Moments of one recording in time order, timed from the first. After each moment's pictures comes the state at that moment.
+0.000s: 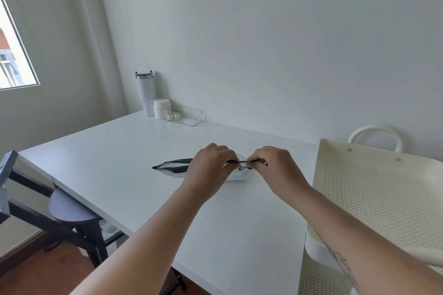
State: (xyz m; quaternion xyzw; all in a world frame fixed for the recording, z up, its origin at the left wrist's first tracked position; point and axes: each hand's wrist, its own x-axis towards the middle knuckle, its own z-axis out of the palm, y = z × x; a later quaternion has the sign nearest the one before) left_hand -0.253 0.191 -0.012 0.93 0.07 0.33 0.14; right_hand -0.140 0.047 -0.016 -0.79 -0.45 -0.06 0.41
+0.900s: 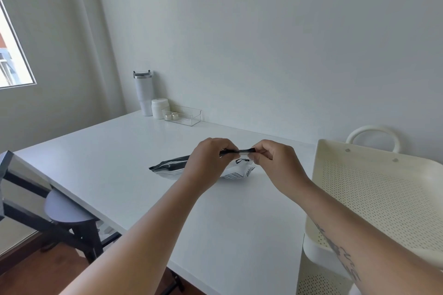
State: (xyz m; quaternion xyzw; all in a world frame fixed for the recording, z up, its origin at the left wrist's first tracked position) left_hand -0.241 0.196 0.001 0.90 0.11 0.33 0.28; right_hand -0.138 0.043 -0.003 -0.75 -0.41 0.00 0.52
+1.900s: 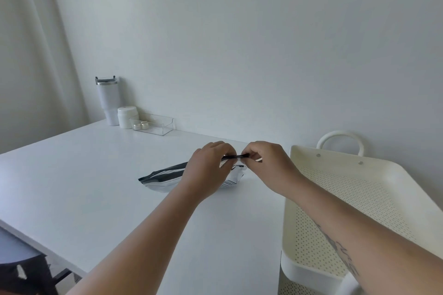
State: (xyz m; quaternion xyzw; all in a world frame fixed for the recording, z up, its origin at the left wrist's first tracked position) left_hand -0.188 0.174 0.002 0.92 0.02 0.33 0.22; right_hand -0.095 0.027 0.013 -0.80 -0.44 -0.06 0.41
